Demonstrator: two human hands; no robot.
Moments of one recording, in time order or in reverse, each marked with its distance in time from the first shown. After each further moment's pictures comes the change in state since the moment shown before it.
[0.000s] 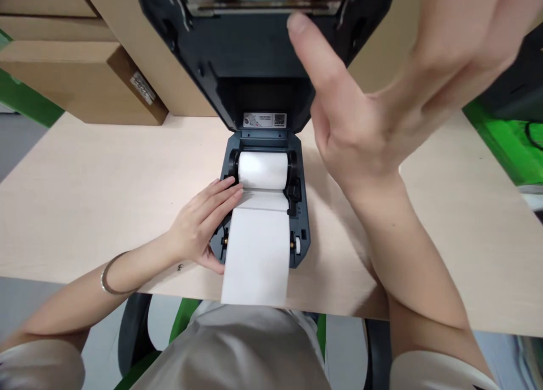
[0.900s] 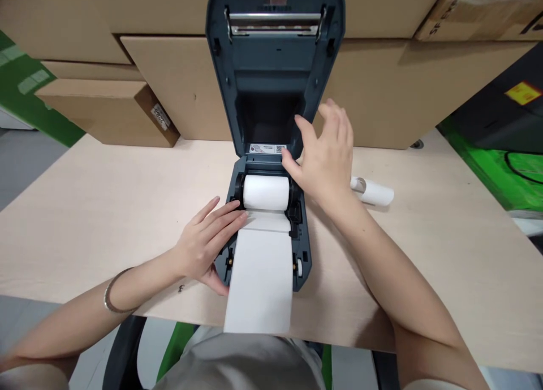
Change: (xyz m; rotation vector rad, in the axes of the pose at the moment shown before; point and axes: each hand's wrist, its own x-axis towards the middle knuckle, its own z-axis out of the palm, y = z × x) left_hand 0.000 -0.002 -0.004 0.087 0.022 0.036; right_hand 0.001 0.018 0.045 -0.161 -0.197 -0.035
